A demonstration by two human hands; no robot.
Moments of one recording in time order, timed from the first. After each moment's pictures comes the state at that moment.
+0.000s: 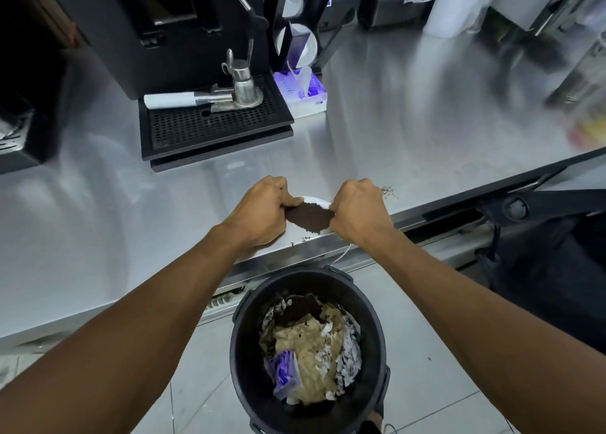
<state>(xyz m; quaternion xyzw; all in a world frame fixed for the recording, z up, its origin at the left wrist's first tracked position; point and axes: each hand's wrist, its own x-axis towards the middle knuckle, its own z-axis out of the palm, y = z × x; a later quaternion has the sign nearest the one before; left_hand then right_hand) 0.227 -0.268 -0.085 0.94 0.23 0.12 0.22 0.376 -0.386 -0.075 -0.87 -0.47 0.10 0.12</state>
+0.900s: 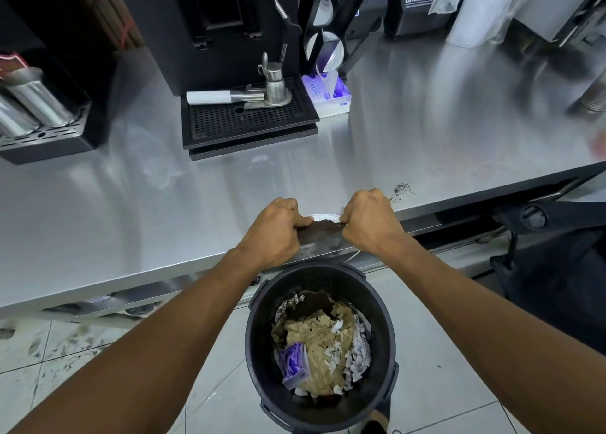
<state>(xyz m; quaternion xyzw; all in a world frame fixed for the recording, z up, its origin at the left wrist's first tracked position) 0.175 -0.322 -0.075 0.93 0.28 0.11 0.23 0.345 -0.412 -0.065 -0.85 -0.49 0.15 0.15</state>
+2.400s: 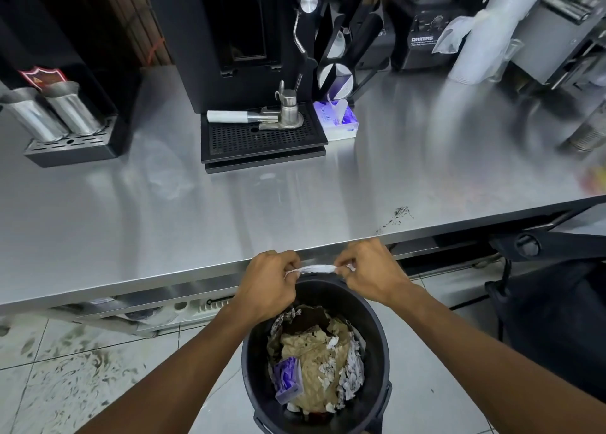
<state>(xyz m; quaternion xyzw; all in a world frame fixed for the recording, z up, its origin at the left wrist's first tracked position) 0.131 -0.369 -0.080 0.86 0.40 0.12 0.28 0.327 -0.456 -0.060 -0.77 -0.58 0.21 0.17</state>
